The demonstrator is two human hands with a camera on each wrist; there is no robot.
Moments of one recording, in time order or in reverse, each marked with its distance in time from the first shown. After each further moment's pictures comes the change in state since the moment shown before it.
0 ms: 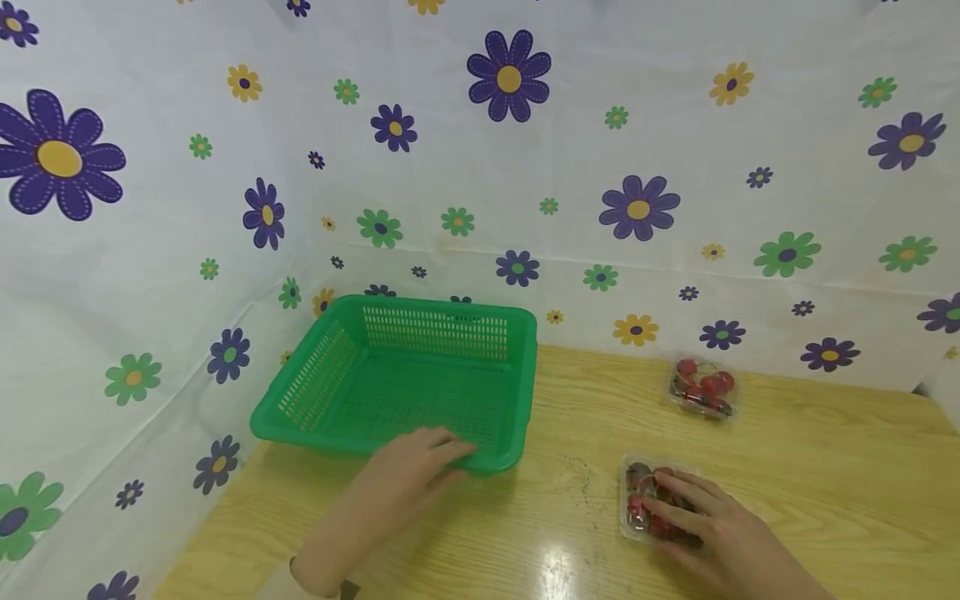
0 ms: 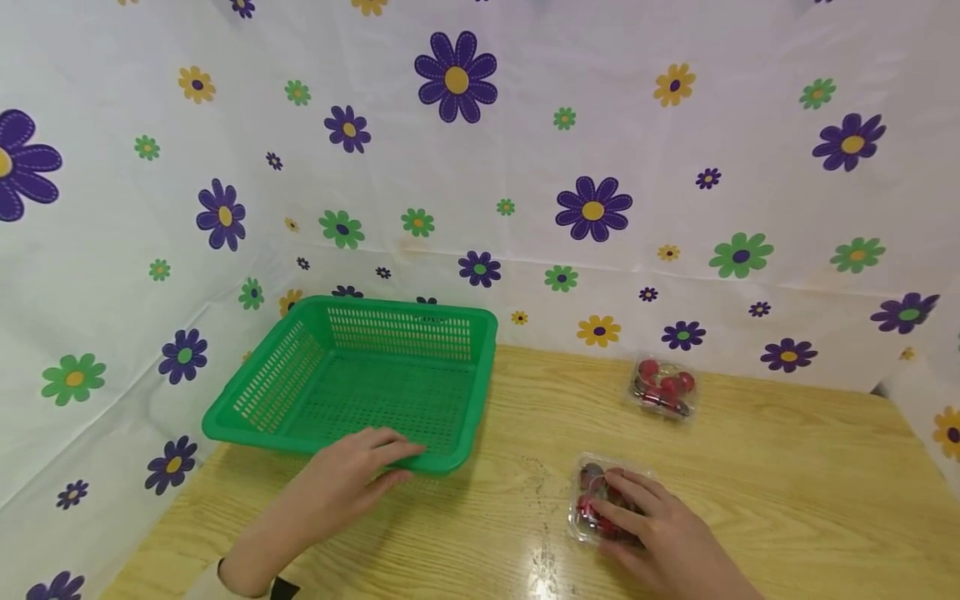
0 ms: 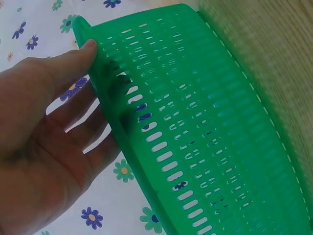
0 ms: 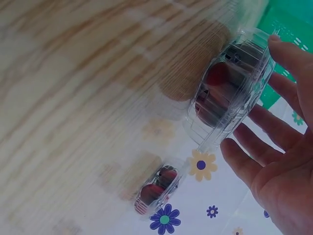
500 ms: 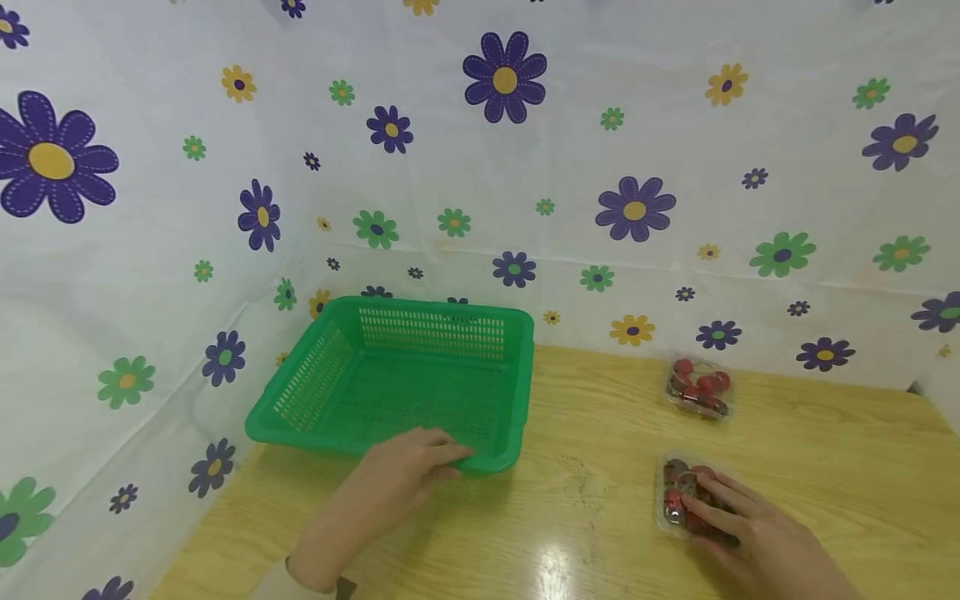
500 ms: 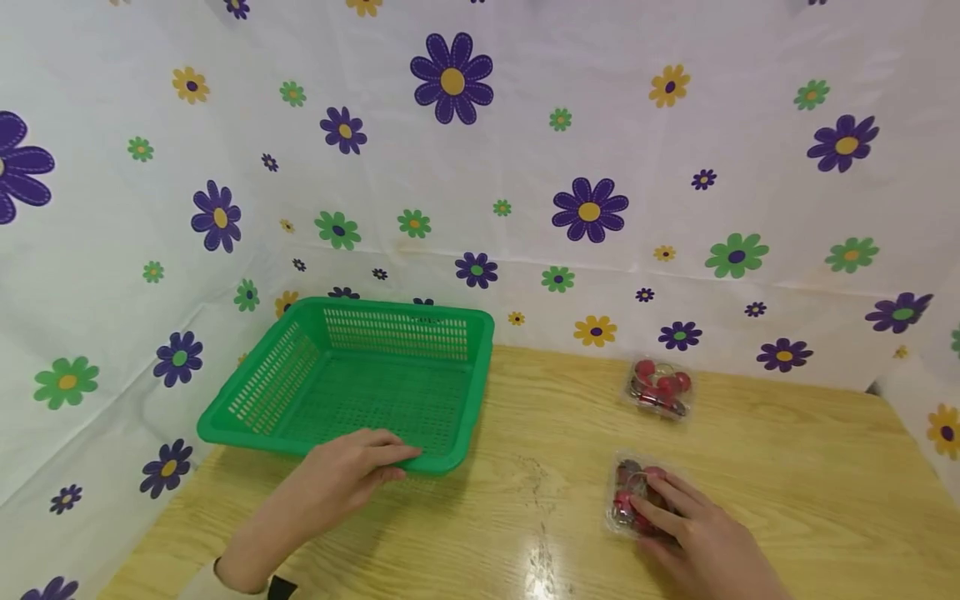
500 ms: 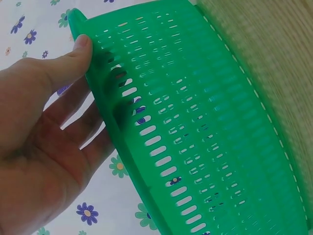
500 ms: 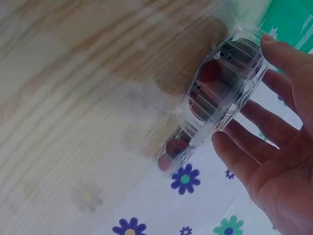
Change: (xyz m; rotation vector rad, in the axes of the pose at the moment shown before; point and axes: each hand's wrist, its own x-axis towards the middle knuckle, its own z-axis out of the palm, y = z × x) left_hand 0.001 -0.003 -0.005 -0.025 -0.040 -0.039; right_hand -0.022 0.018 -0.014 -0.036 -0.160 0.248
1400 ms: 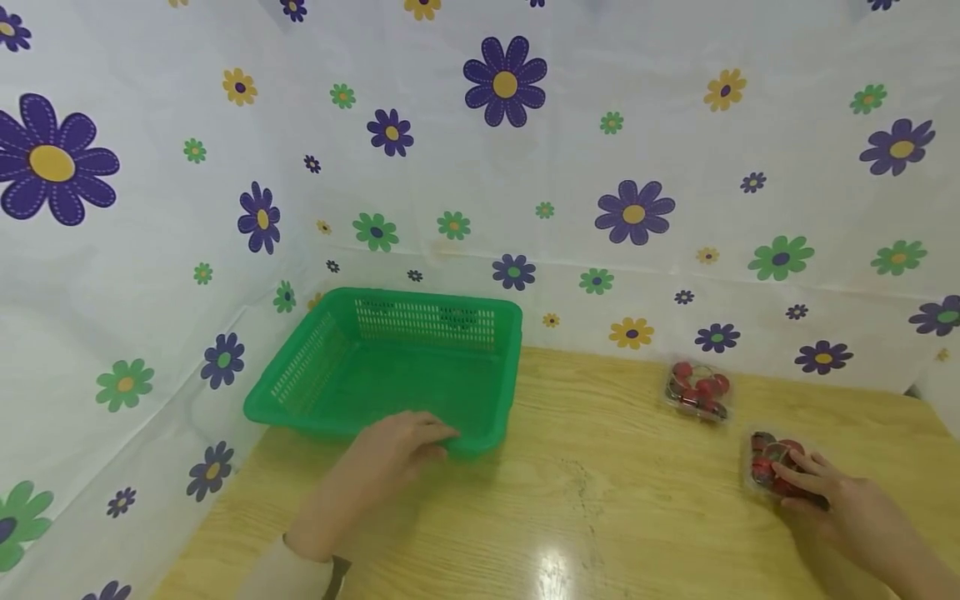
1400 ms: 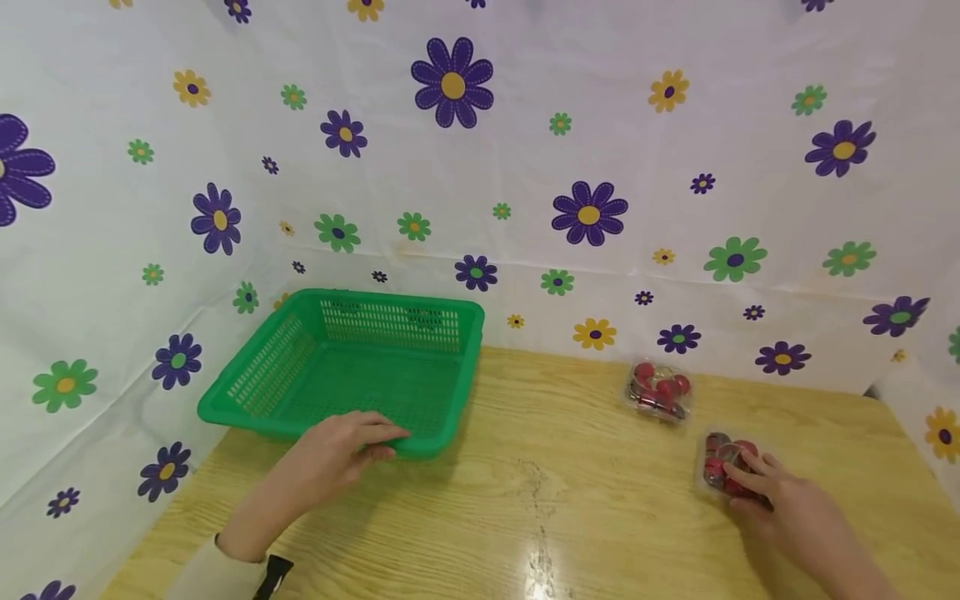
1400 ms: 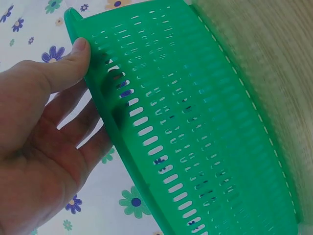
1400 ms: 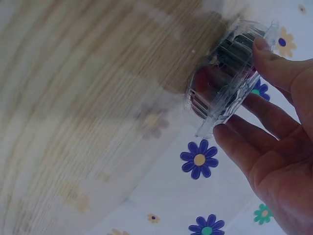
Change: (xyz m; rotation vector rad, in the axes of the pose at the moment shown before) left_hand 0.010 -0.027 -0.003 -0.016 0.045 -0.002; right_hand -0.004 0.099 -0.020 -0.018 0.028 0.160
